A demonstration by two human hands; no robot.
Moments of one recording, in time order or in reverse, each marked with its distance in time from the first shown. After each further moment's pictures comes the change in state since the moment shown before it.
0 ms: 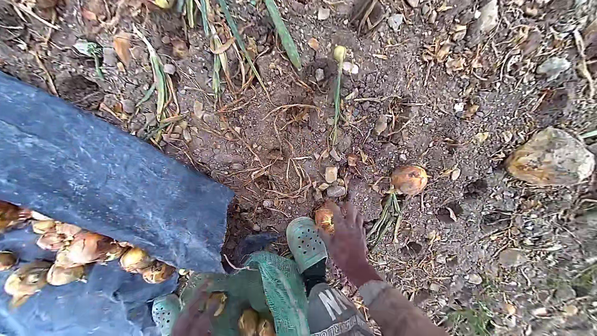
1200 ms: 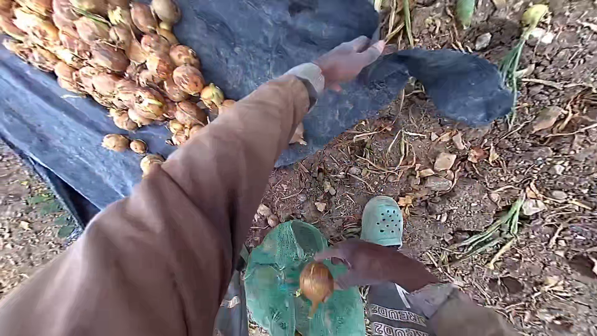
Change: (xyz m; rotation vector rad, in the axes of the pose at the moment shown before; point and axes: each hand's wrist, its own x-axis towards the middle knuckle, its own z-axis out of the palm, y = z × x) left_hand 0.058 0.367 -0.116 0.144 -0.041 0.907; right_hand -0.075 -0.144 0.029 -0.081 -1.075 -0.652
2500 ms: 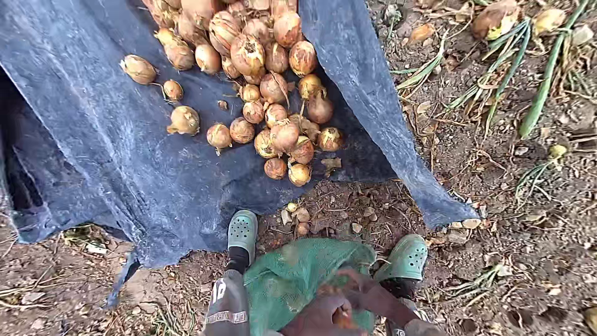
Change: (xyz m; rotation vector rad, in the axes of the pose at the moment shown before) left_hand -0.460 -0.238 0.179 -0.616 -0.134 -0.169; right_hand 0.086 -0.077 0.118 0.209 0.183 0.556
